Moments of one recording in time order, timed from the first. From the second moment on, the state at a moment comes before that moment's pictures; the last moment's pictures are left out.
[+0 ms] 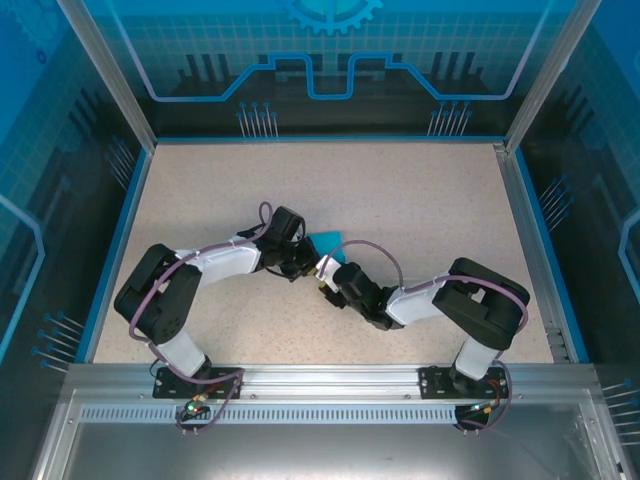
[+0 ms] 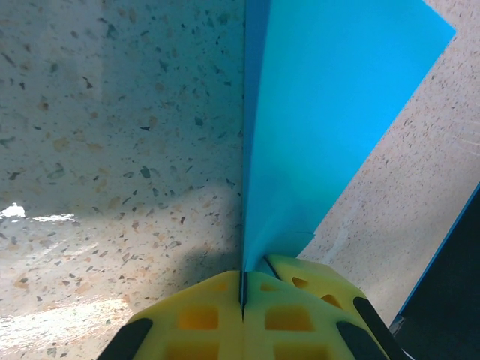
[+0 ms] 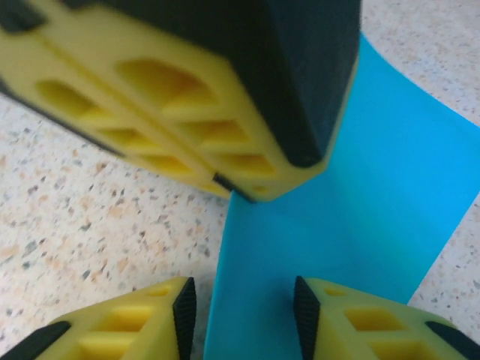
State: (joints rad) left arm -0.54 1.67 0.91 -0.23 0.39 -1.17; right arm 0.96 1.71 0.57 0.49 0.32 -0.13
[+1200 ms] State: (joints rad) left arm -0.42 1.54 0.81 -0.17 0.42 -1.07; right arm 0.62 1.63 0.54 0.51 -0.33 0.30
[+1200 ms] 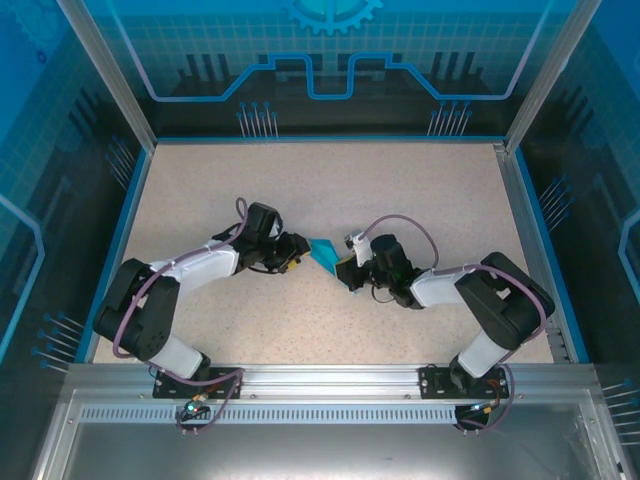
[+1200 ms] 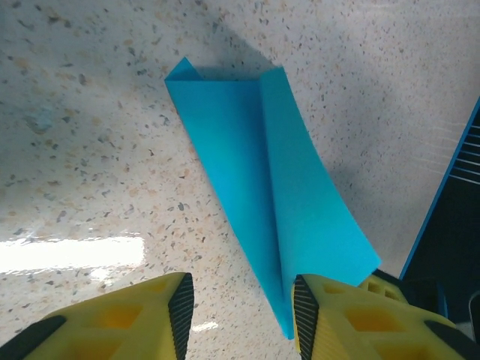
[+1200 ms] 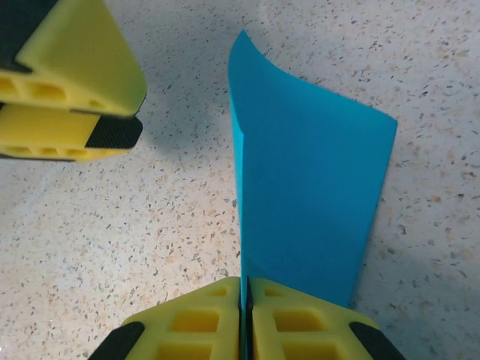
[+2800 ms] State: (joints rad) left arm -0.50 1.75 0.84 0.08 0.53 -1.00; right arm 0.48 1.83 0.63 0.50 -0.67 0.72
